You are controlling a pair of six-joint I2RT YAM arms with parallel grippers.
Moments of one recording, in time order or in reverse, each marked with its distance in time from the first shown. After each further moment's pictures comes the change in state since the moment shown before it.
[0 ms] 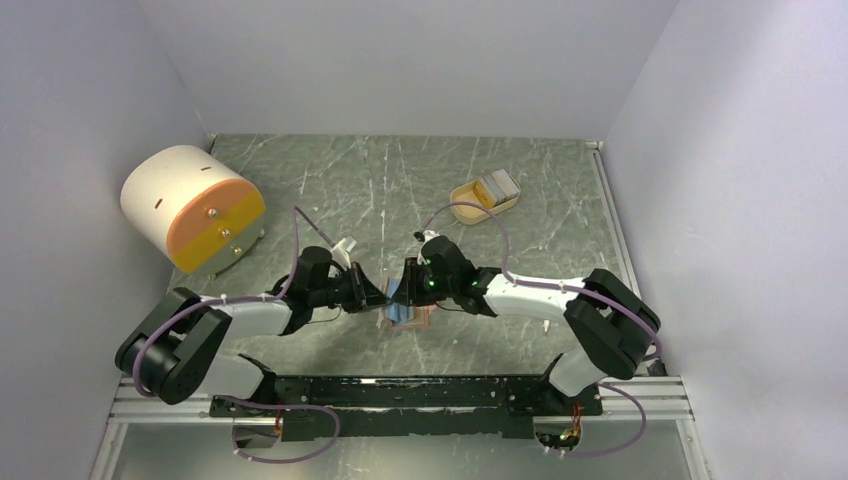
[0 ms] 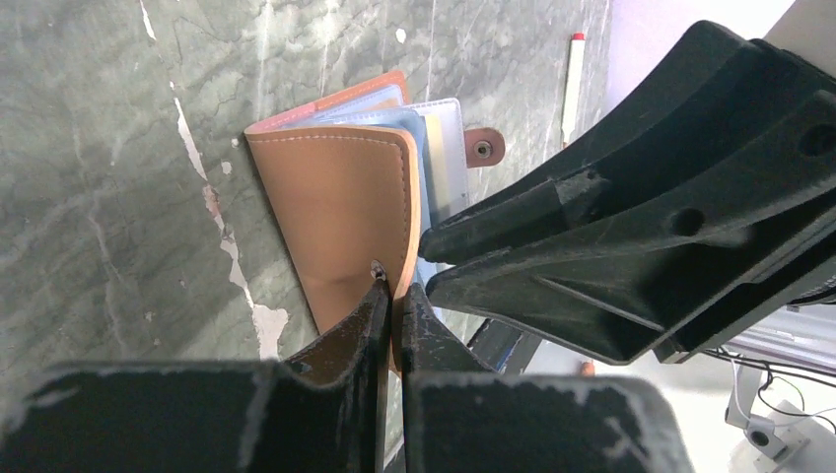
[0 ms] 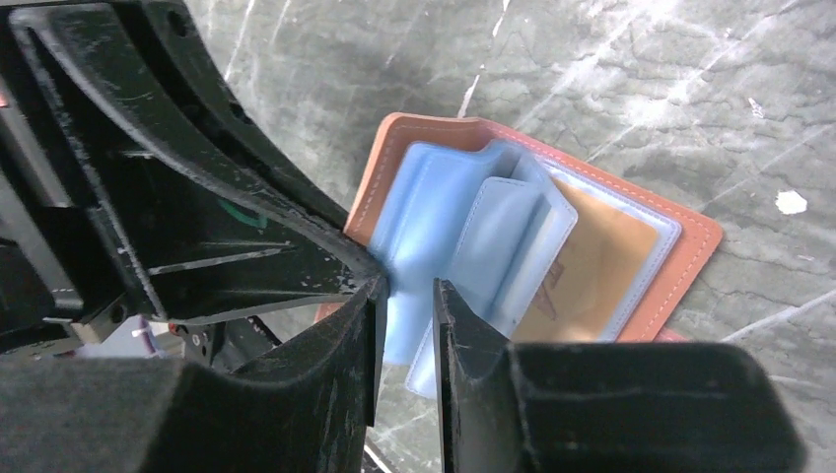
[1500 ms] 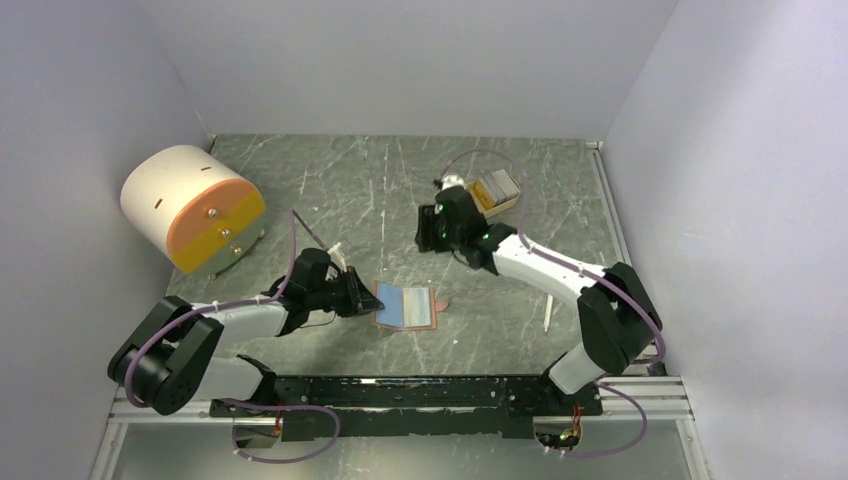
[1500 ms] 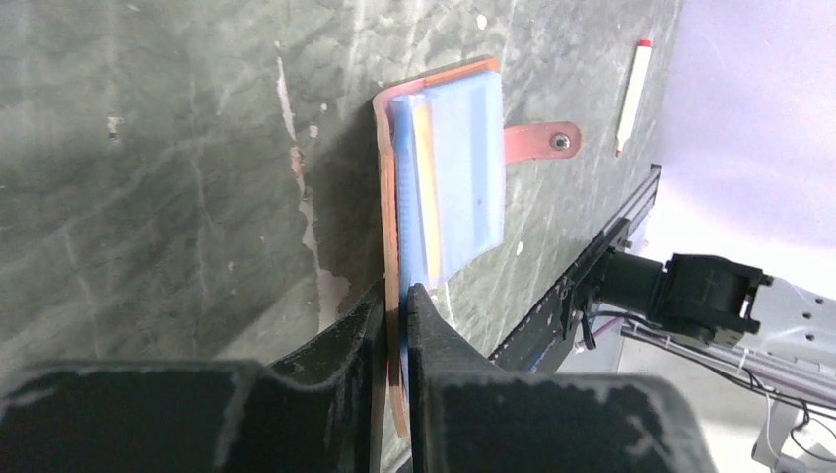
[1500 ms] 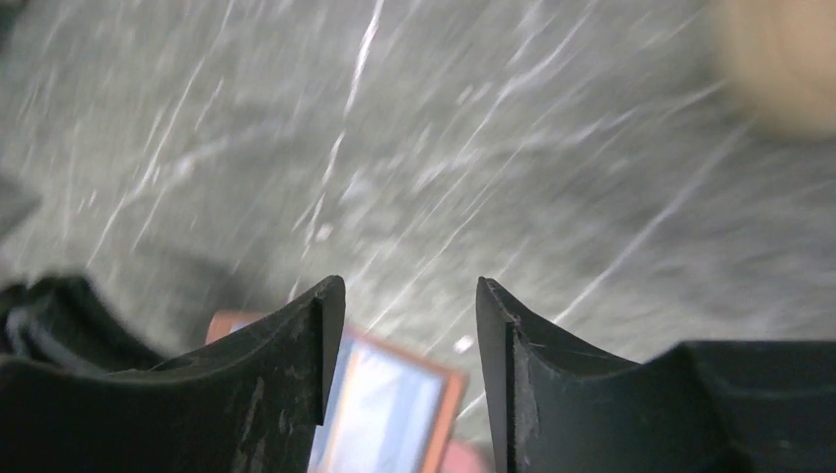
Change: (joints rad) left arm 0.022 -0.060 0.001 -0.171 -0.071 0.032; right arm -0.153 0.022 0.248 -0.255 0.227 -0.261
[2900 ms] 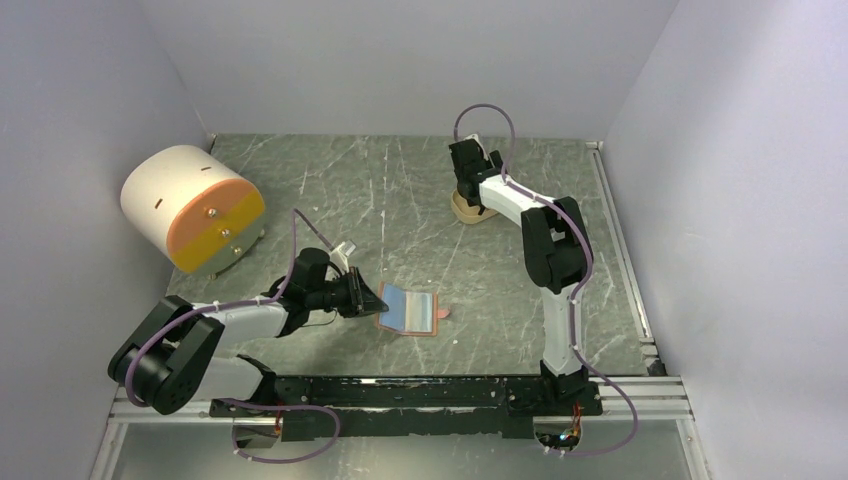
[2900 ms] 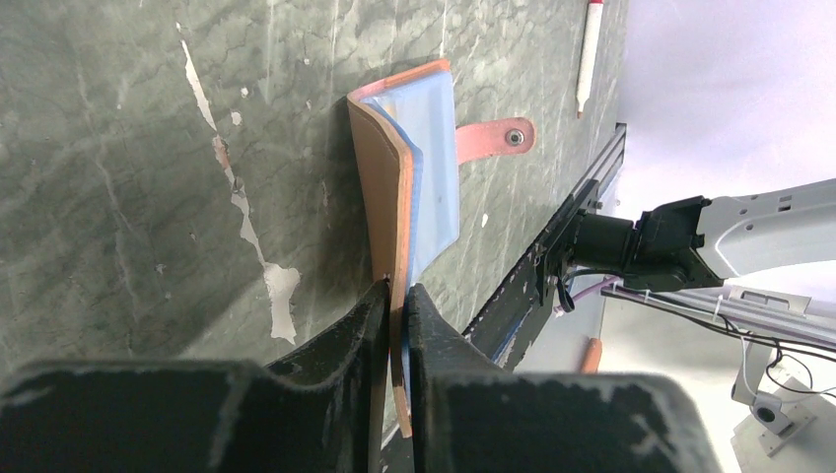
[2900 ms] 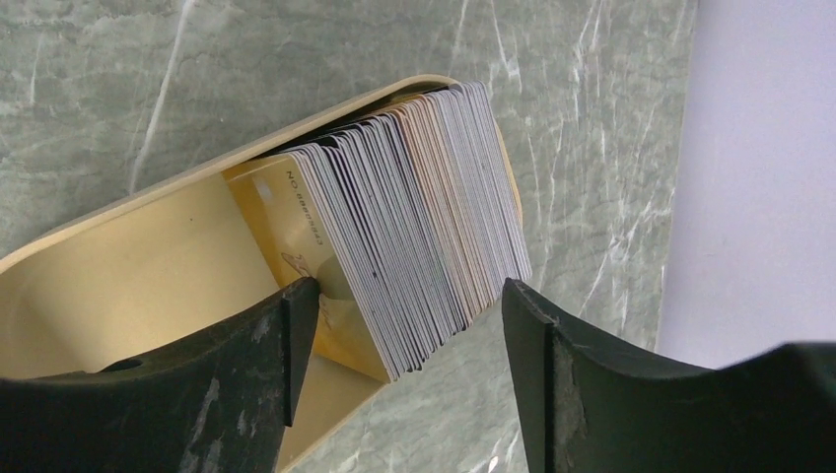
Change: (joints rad) left arm 0.000 0.002 -0.010 0.068 0.112 0.010; right arm -0.338 0.610 0.623 -0.172 0.614 -0.646
